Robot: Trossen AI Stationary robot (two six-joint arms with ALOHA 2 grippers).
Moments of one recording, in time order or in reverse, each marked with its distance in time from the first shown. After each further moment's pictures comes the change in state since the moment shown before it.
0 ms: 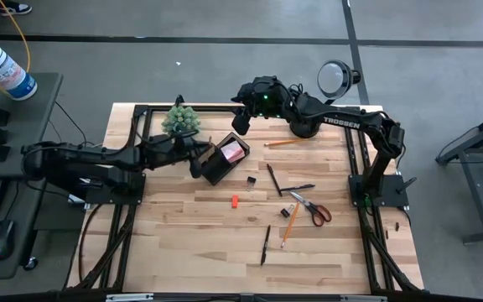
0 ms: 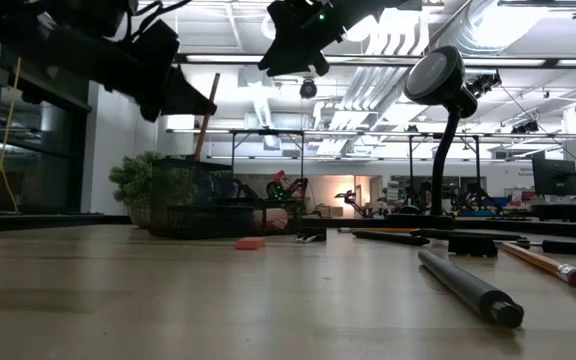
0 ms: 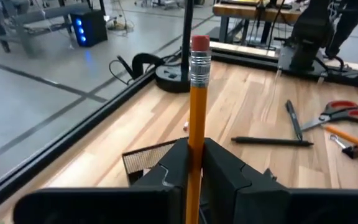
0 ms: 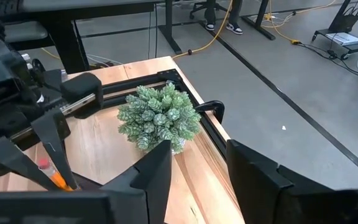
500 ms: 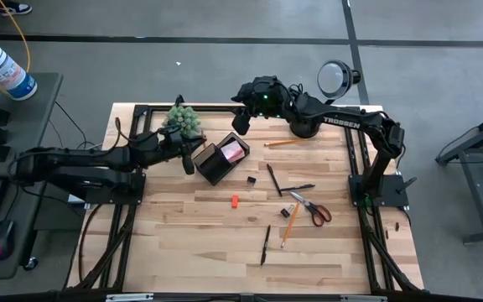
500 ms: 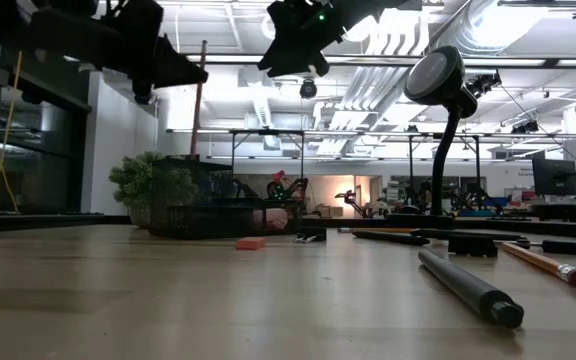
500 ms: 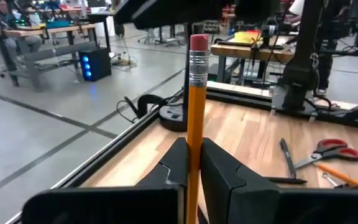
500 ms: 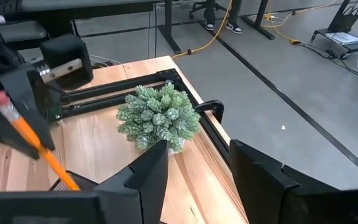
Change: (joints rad) left arm 0.000 -0.150 0.000 0.009 -0.008 0.039; right arm 0.000 0.000 0.000 0.000 0.000 0.000
